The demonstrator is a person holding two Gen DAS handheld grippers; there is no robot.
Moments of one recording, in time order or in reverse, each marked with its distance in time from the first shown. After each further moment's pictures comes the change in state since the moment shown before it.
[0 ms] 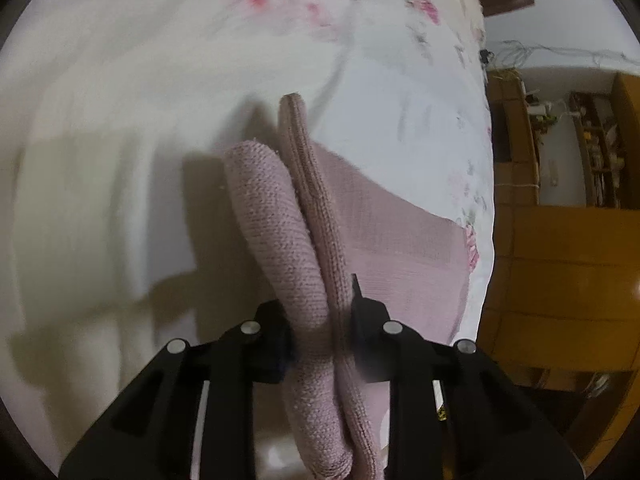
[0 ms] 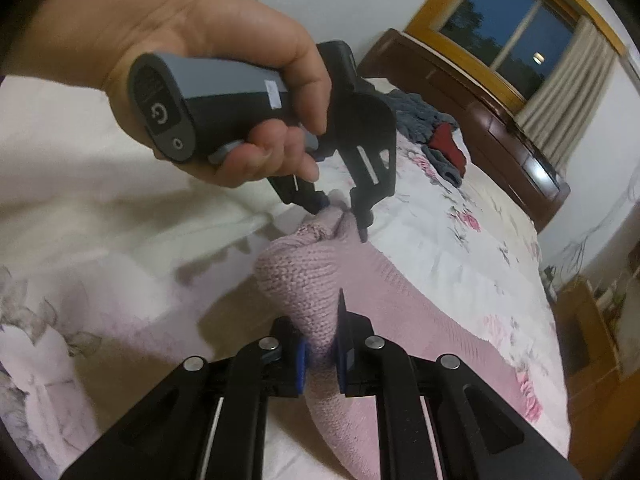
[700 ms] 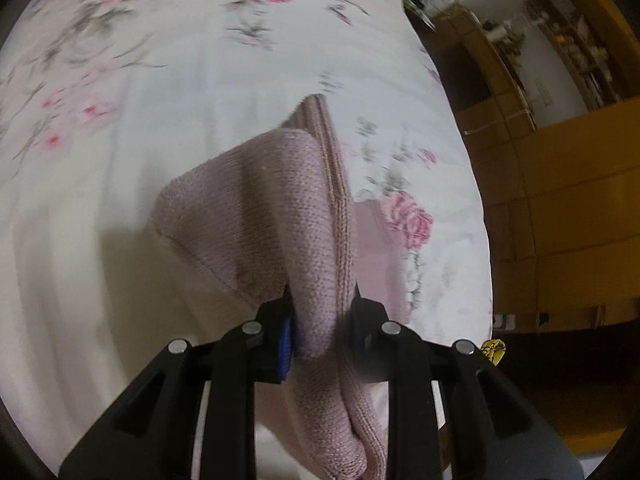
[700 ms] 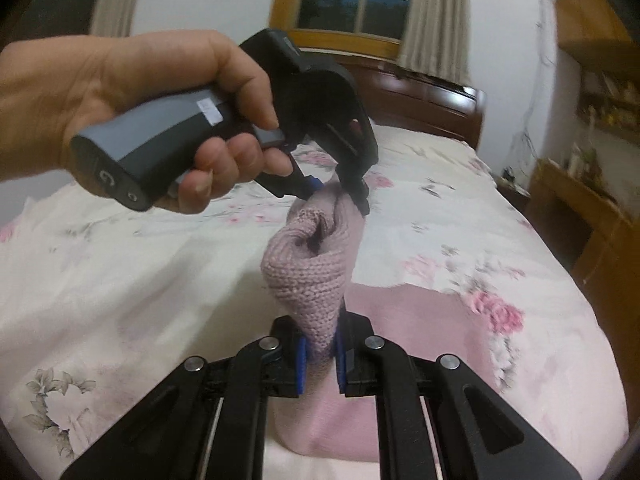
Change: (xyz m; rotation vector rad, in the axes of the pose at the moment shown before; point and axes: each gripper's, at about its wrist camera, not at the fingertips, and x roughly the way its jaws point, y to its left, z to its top) left arm 0.054 -0.242 -0.031 0.327 0.011 0.137; right arm -0.080 -0.166 -0.055 0.507 -0.062 -0.068
